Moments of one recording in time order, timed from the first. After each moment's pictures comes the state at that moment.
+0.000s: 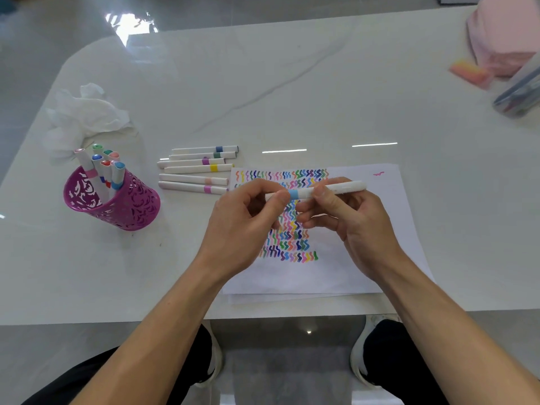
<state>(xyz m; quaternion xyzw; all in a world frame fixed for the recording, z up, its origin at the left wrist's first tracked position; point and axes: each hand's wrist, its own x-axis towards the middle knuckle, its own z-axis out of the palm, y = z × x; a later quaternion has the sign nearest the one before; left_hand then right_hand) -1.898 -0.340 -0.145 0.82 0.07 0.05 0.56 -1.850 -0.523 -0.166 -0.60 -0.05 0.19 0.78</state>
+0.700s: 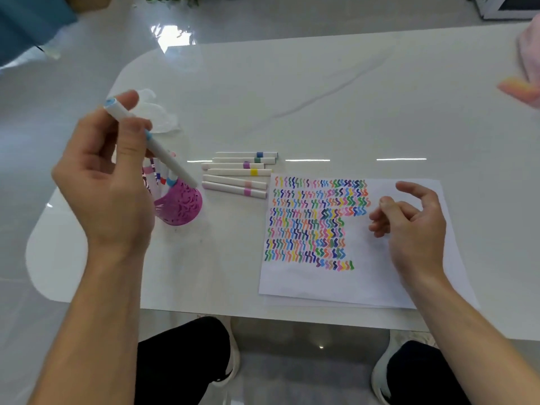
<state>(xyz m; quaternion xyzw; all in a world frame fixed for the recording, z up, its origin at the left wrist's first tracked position) -1.927 -0.220 -0.075 0.73 0.13 0.43 0.51 -1.842 -0.526 -0.193 -0.75 0.07 -0.01 0.66</state>
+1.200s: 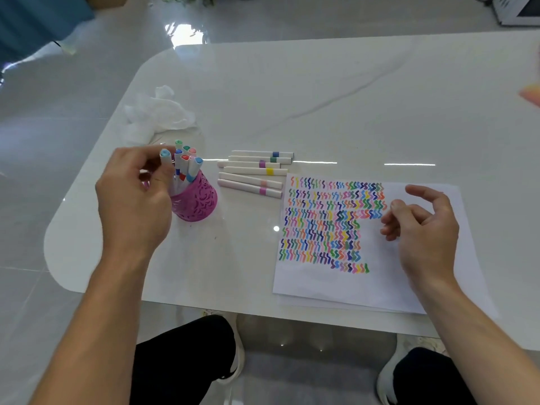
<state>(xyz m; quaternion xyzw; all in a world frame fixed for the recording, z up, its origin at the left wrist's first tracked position) -1.945 -0.181 -0.105 0.87 0.25 0.29 0.30 -1.841 -0.518 -0.200 -0.76 0.06 -0.03 0.65</state>
